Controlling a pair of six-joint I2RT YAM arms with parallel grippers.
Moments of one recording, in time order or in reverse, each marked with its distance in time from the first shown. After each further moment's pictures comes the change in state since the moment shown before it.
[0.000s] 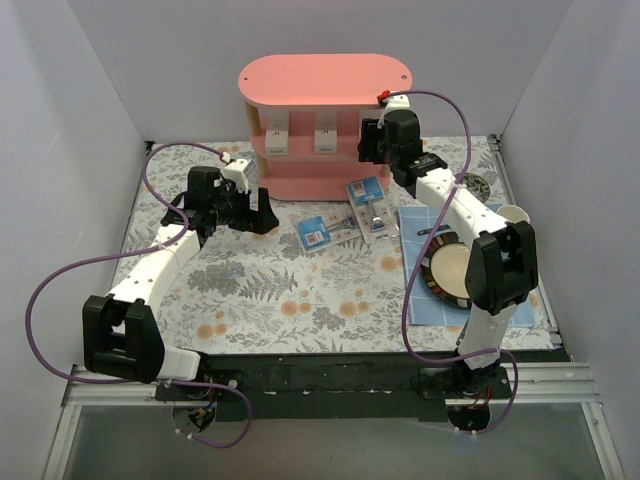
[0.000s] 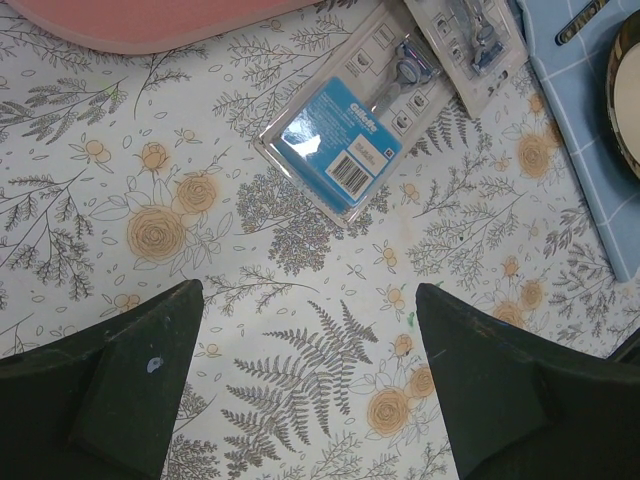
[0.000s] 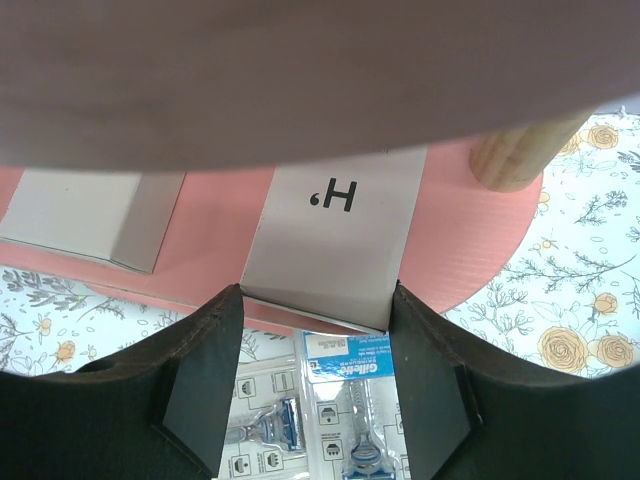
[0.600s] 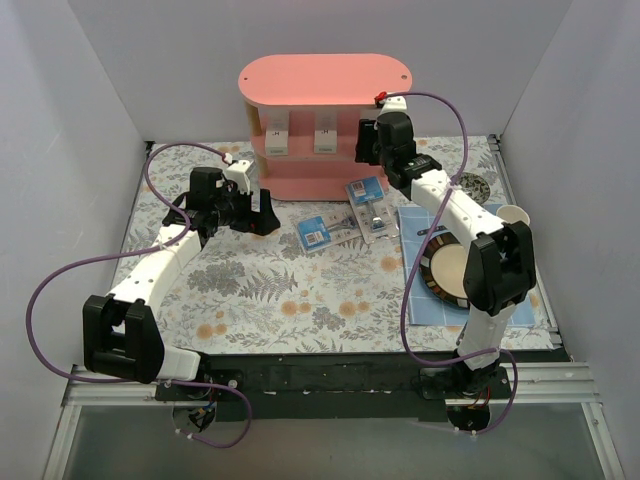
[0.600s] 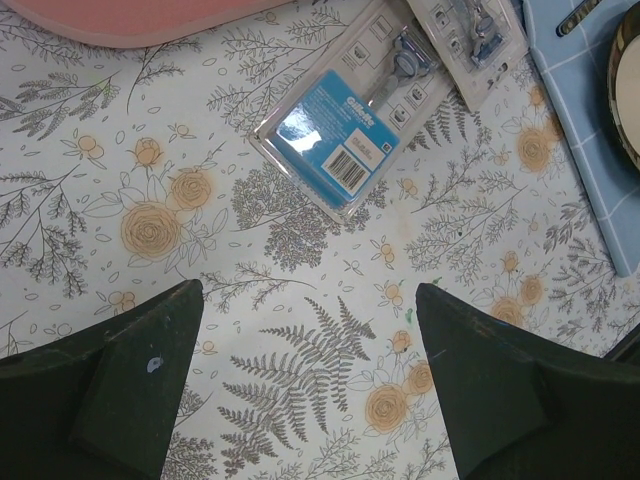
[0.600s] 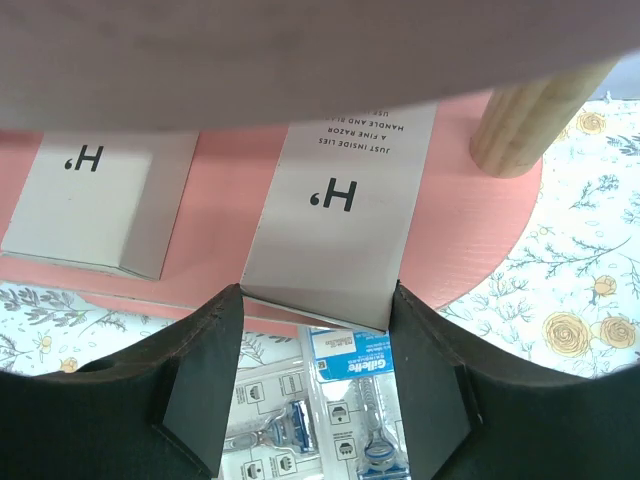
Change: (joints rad) left arm -0.013 0.000 0.002 -0.008 -0.008 0.001; right arm 0.036 0.003 0.003 -0.005 0.093 0.041
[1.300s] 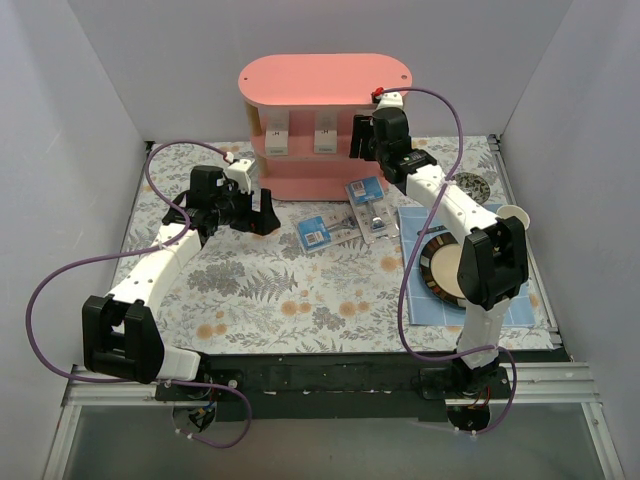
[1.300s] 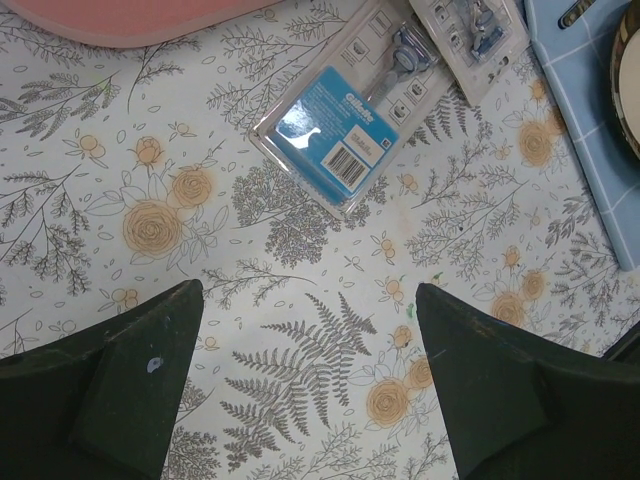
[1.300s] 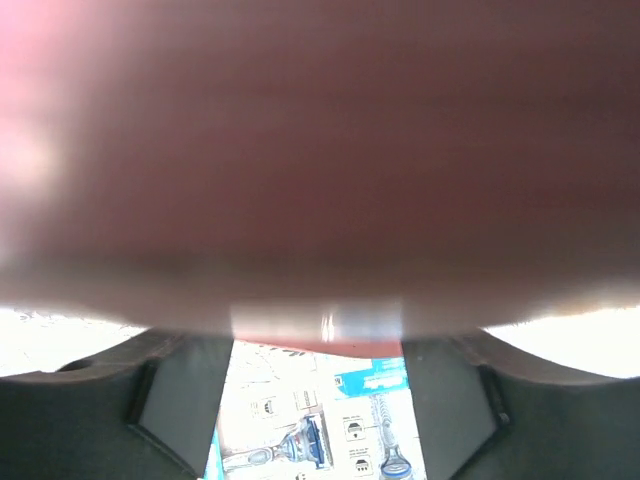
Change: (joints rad) left arm -0.006 0.000 0.018 -0.034 -0.007 0.018; right arm 0.004 0.054 0.078 -0.023 -0.010 0.019
